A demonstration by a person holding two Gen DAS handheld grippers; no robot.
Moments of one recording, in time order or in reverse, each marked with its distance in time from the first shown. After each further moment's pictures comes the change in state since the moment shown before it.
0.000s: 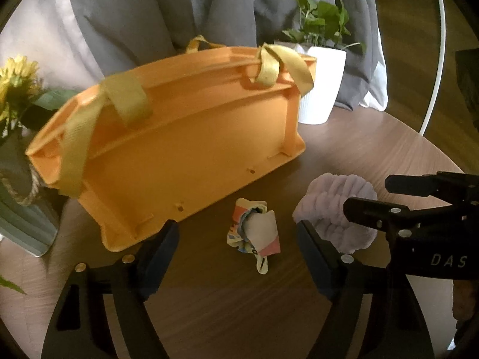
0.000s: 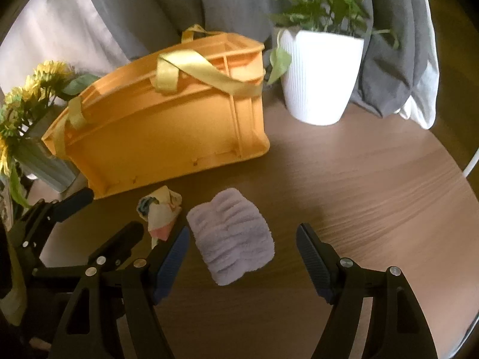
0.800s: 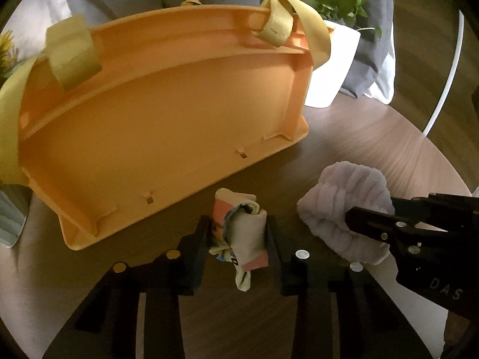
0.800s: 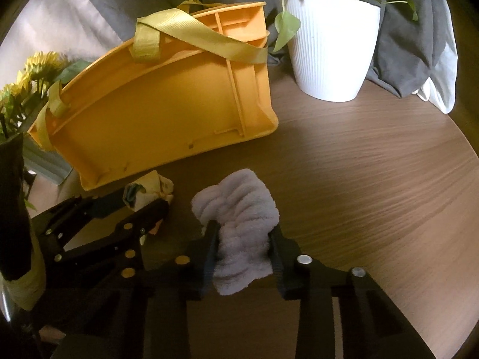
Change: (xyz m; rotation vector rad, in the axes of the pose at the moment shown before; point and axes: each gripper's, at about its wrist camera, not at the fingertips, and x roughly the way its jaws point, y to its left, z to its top) left arm 0.045 -0.002 0.003 -0.068 0.097 -0.057; right arm 0.029 -0.003 -0.001 -0.003 0.072 0.045
